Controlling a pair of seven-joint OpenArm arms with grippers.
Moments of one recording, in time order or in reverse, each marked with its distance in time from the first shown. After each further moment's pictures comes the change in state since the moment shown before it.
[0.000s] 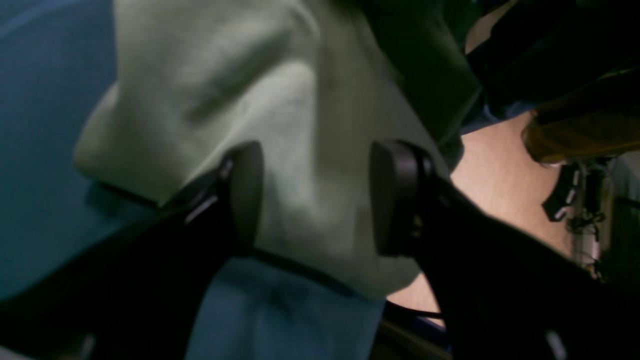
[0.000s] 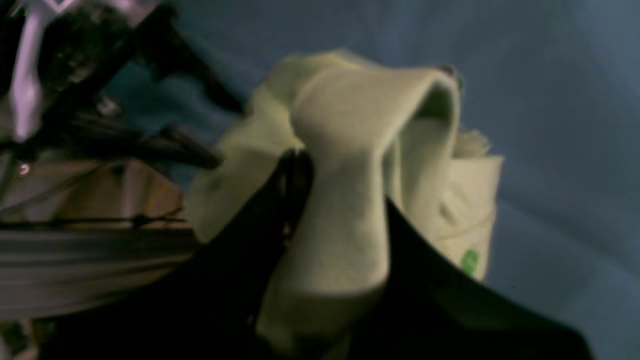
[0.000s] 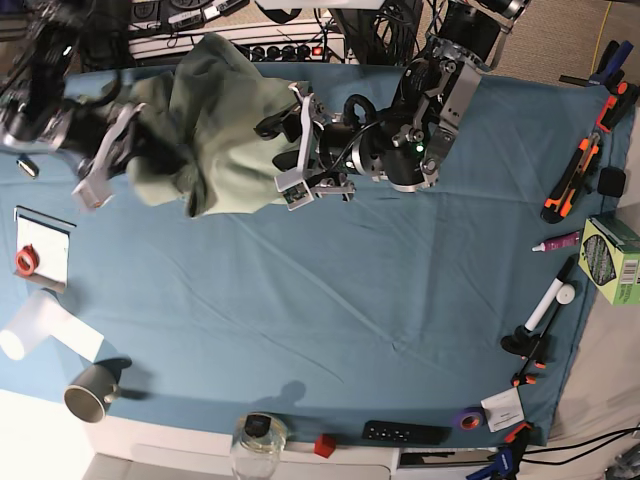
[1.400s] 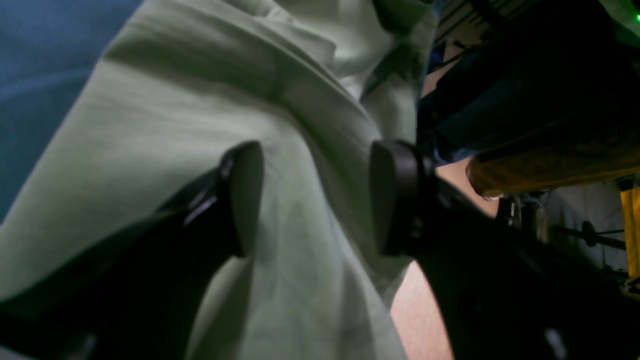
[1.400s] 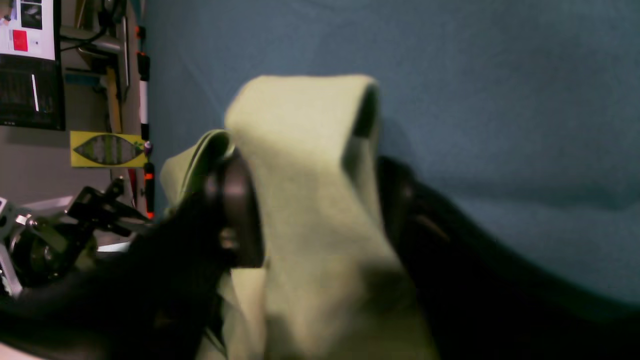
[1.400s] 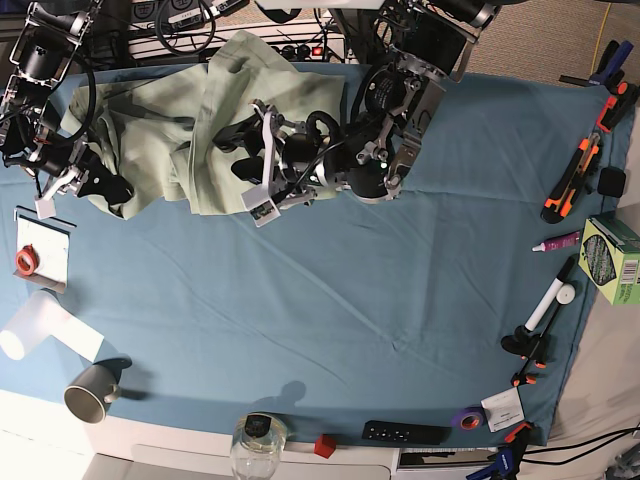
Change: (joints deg) left arm -3.2 7.9 -0.1 -9.5 -2.5 0.0 -2.8; right arm 22.5 9.9 0.0 -59.8 8.4 -0.1 0.6
